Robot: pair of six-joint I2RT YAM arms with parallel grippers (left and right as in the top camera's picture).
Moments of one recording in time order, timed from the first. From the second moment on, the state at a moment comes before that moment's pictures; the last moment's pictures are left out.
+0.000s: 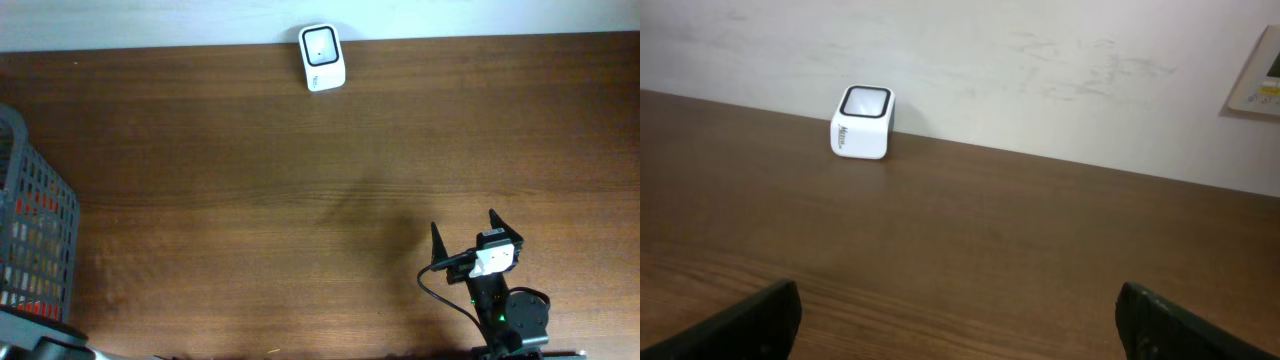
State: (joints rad) left arm 1.10 1.83 1.50 -0.98 -0.03 0.51; right arm 0.08 0.01 0.01 -0.07 -0.07 -0.10
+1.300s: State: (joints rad) left arm 0.86 1.91 2.27 -1.15 0.06 0.26; right arm 0.08 0.01 0.01 -0.07 -0.07 -0.11
